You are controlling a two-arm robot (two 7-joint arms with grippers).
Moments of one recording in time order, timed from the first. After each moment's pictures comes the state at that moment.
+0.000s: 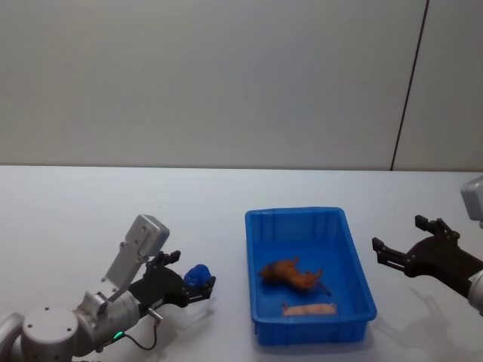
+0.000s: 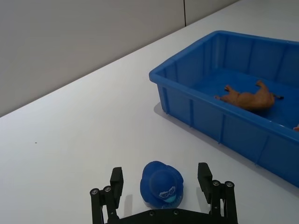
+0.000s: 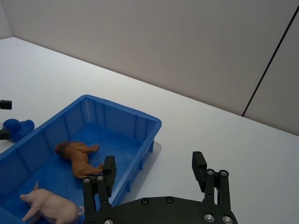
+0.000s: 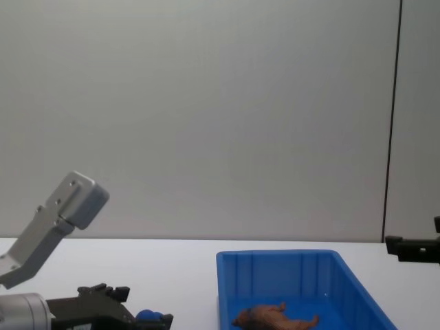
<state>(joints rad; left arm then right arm) -0.41 0.36 0.39 -1.08 -0.20 0.03 -0.45 0.14 0.38 -0.17 -1.57 0.23 0.25 0.34</state>
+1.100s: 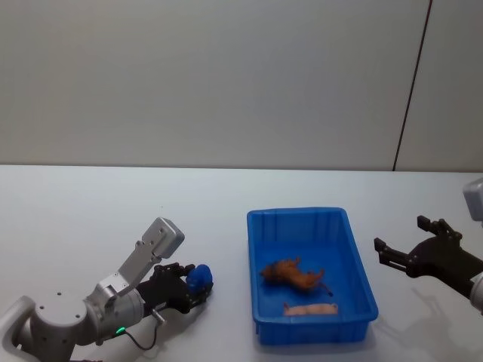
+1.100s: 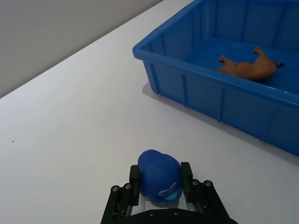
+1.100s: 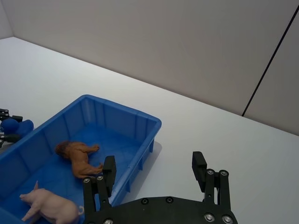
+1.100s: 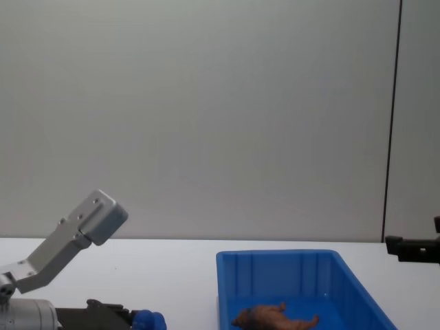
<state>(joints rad) -0.51 0.33 0.41 -0.92 -0.08 0.02 -0.57 0.14 0.38 -0.17 -1.57 0.23 0.25 0.34</state>
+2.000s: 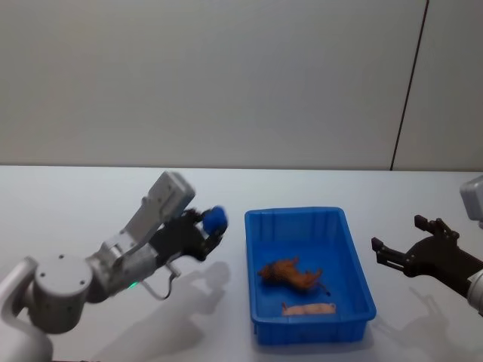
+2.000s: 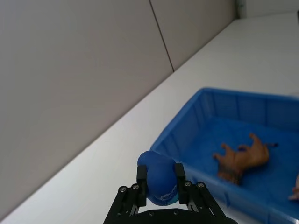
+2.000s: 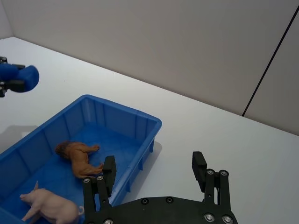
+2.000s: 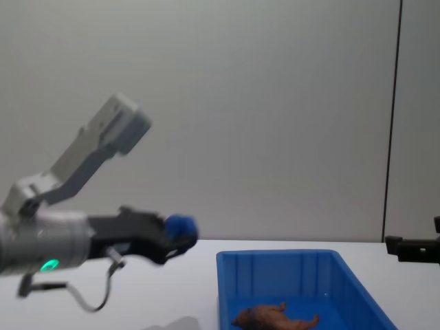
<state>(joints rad) -0.51 0.33 0.39 -1.12 -0.06 -0.01 -0.53 0.14 0.38 -0.17 -1.57 0.23 0.25 0.34</state>
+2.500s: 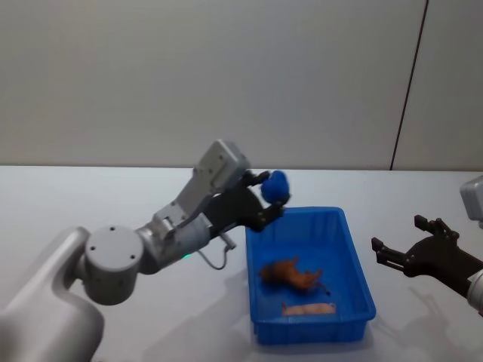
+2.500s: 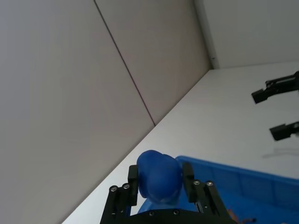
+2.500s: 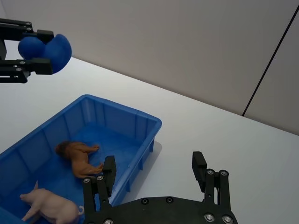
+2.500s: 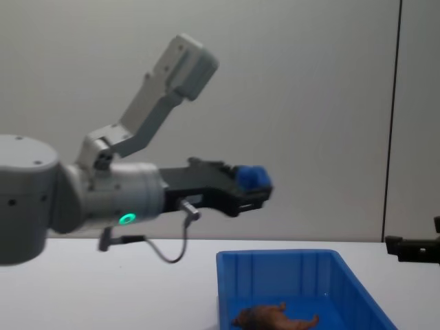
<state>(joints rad) -0.58 0.23 0.45 -1.16 -0.07 -0.06 -0.53 0.14 0.38 -0.17 -1.57 0.23 0.25 0.34</state>
